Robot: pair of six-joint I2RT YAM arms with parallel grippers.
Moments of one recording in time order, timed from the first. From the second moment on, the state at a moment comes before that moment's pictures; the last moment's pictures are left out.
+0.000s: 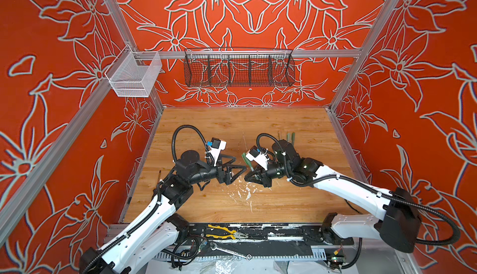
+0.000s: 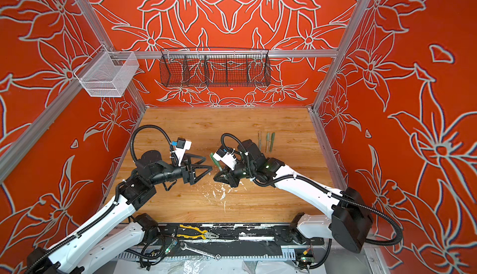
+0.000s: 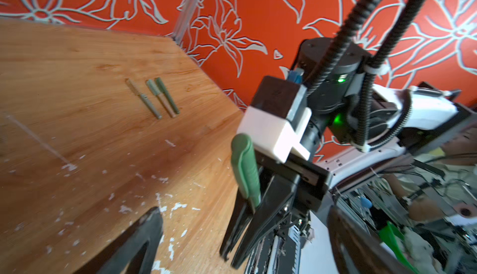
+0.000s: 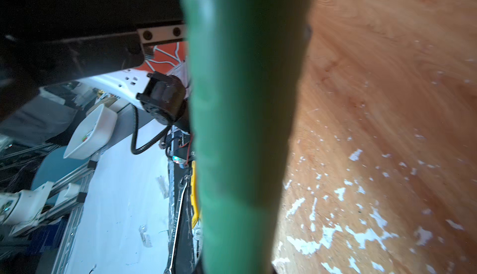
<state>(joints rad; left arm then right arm) -0.48 0.79 0.60 0.02 0.70 -0.50 0.81 1.27 0.90 -0.25 -0.72 0.12</state>
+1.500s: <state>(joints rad) -0.47 0.85 0.65 0.13 0.94 -0.50 0.90 1.25 0.93 -0.09 -0.80 0.23</state>
